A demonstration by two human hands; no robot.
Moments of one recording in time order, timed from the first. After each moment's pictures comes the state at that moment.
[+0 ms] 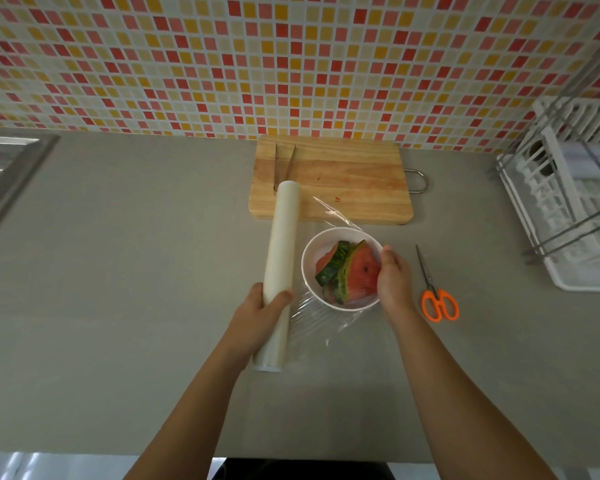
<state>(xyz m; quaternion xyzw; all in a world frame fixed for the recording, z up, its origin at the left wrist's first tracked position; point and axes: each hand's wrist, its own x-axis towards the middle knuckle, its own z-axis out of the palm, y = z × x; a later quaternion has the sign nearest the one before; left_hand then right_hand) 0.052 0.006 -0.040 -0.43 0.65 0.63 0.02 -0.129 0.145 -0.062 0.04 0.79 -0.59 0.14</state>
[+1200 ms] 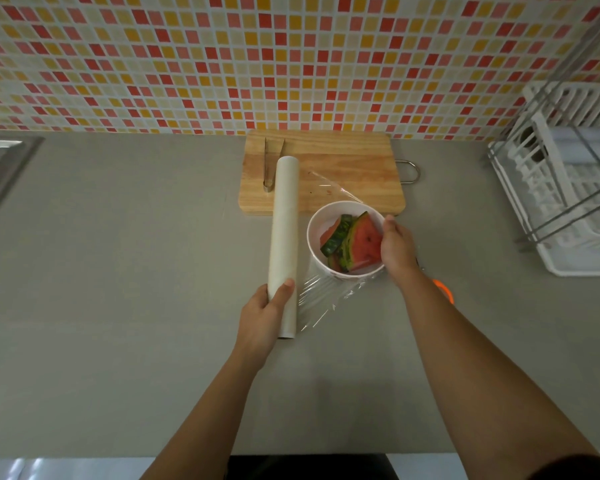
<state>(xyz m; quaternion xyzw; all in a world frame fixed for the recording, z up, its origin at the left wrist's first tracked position) 0.039 0.030 -0.051 -0.45 0.60 0.66 -0.08 -0.173 0.144 -0.048 0.02 0.84 -0.52 0.14</state>
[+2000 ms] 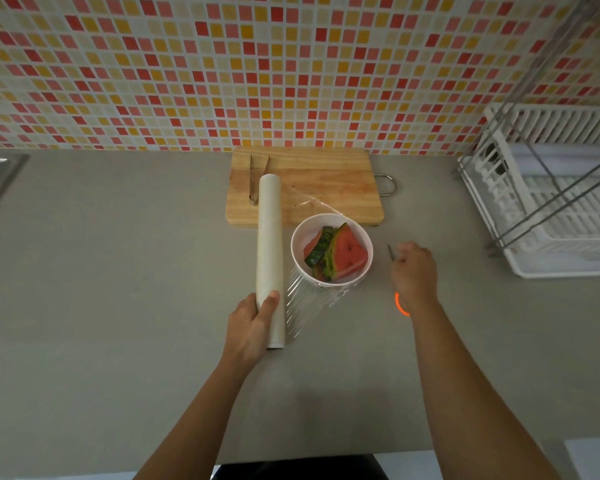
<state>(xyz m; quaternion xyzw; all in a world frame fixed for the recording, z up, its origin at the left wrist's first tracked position) 0.042 0.026 -0.059 -0.41 0.71 0.57 -0.08 -0.158 0.202 -0.021 -0.04 0.95 -0.29 0.07</state>
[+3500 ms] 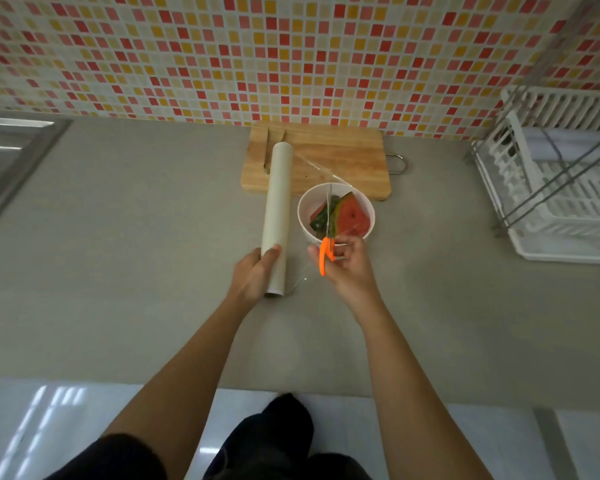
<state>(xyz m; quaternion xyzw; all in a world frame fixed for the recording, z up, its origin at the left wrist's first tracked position) 0.045 0.032 -0.041 -0.43 0.67 0.59 -0.07 -0.041 0.174 -0.017 -0.13 0.70 -0.66 0.22</state>
